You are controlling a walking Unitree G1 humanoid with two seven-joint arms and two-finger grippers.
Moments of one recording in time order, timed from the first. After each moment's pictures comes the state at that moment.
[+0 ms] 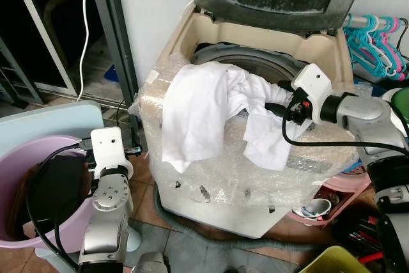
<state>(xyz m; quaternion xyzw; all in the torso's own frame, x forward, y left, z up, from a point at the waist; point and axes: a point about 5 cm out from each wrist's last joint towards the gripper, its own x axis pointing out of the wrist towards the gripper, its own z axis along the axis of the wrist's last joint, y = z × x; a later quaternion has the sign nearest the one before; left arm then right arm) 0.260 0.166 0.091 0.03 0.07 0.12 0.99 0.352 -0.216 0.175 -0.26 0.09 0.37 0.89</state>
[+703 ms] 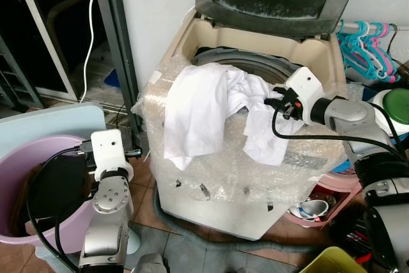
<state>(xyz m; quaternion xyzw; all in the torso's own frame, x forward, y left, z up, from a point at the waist) 0.258 0.166 0.089 0.02 0.08 0.12 0.99 0.369 -0.208 0.164 -0.25 0.12 0.32 0.91</state>
